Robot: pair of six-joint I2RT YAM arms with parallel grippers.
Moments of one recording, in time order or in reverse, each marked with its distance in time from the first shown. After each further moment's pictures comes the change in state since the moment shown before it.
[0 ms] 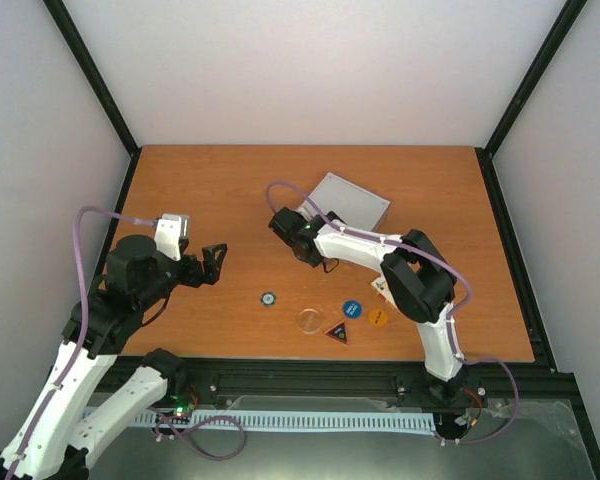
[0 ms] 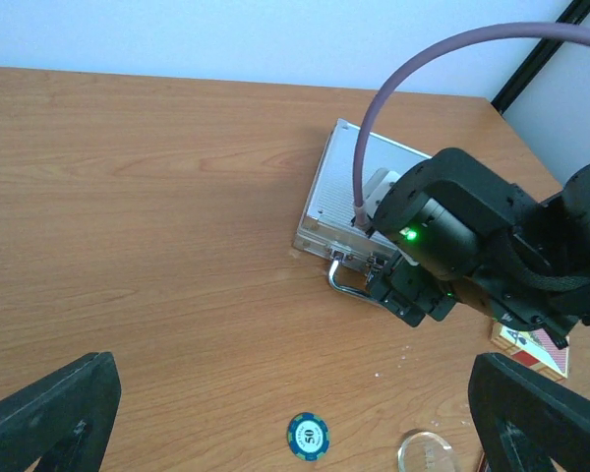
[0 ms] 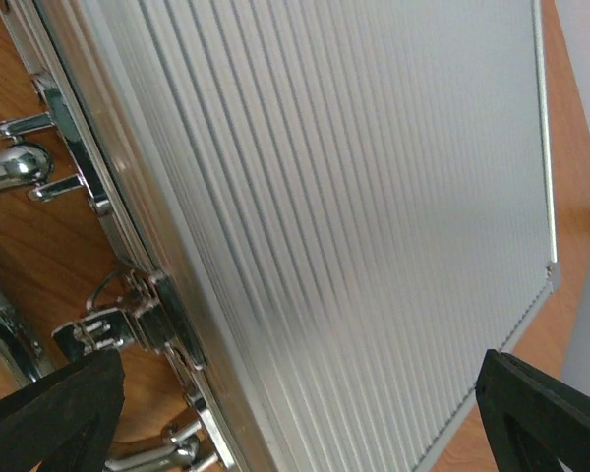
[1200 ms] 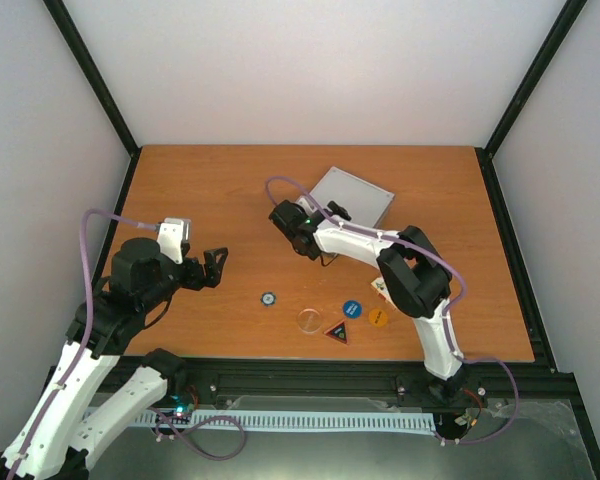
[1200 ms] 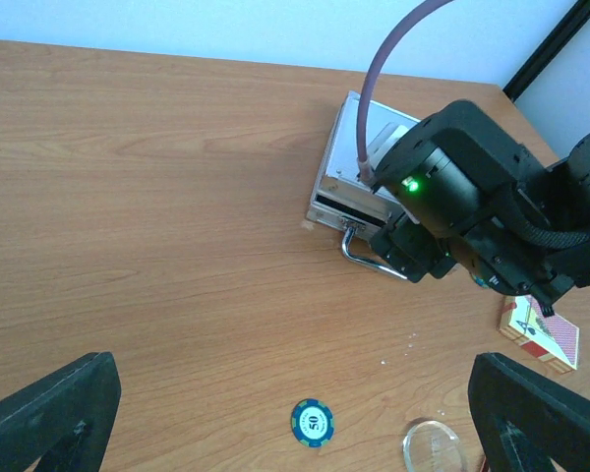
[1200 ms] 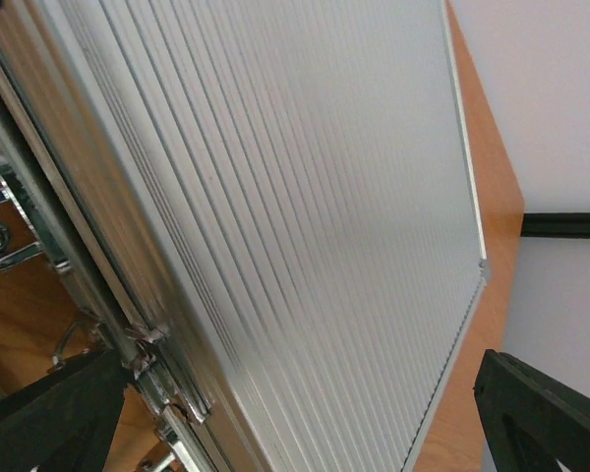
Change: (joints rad) left arm 0.000 -0.013 -0.041 0.000 -0.005 -0.014; right arm -0.032 0.061 0.048 0.068 0.127 -0.060
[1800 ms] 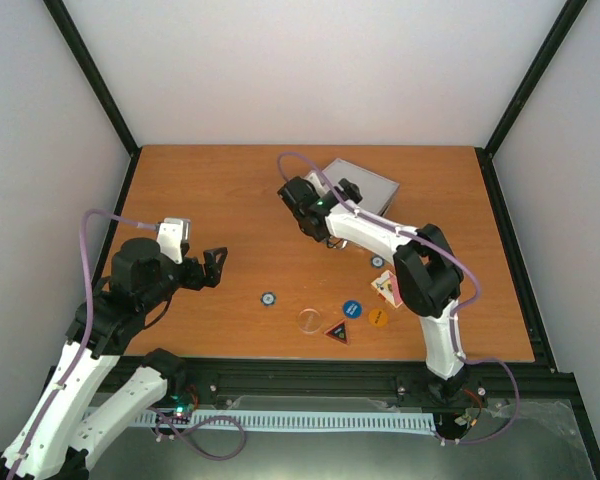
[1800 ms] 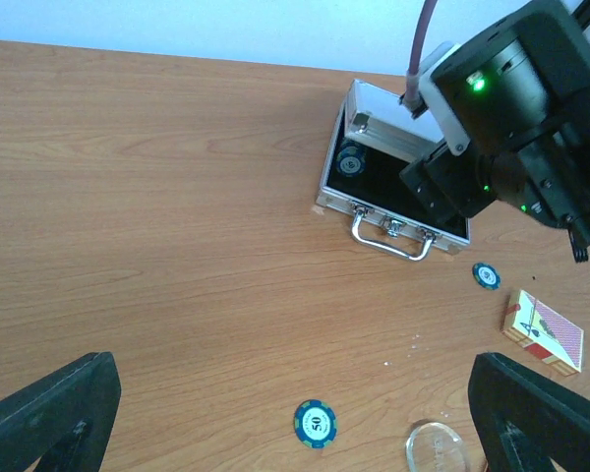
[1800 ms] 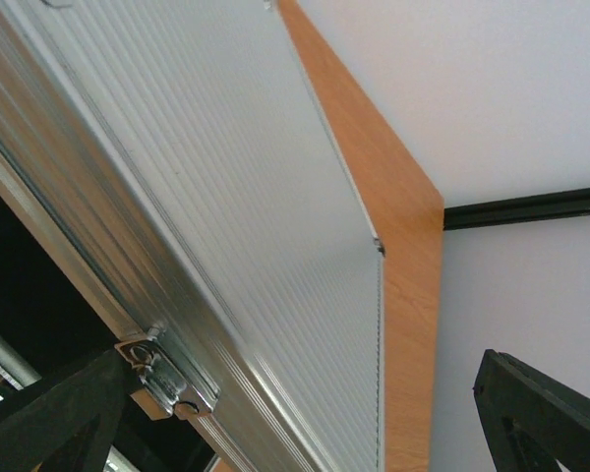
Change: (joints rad) left arm 0.000 0.000 0.000 -0.001 -0.008 -0.001; right arm -0.063 -0.052 0.080 0.000 0.088 -0.040
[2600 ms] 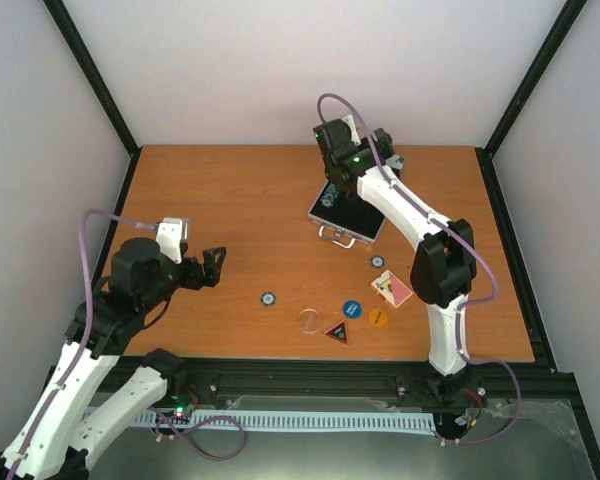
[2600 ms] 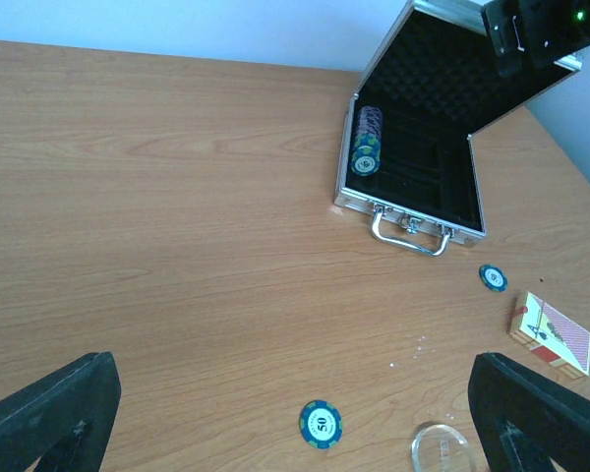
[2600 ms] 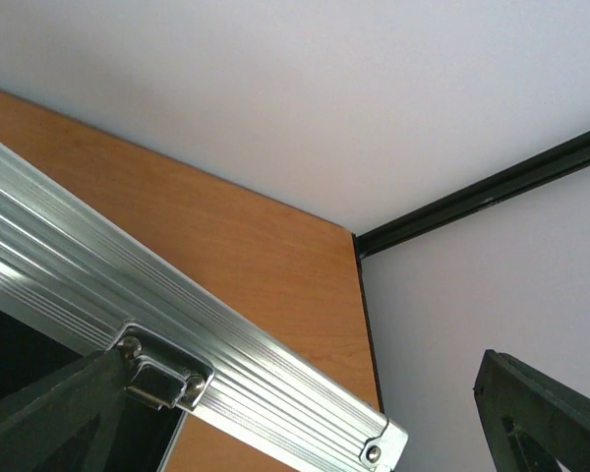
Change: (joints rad) left arm 0.000 0.001 0.005 -0.008 -0.015 0.000; right arm -0.198 -0.013 0.274 0.068 0.016 -0.097
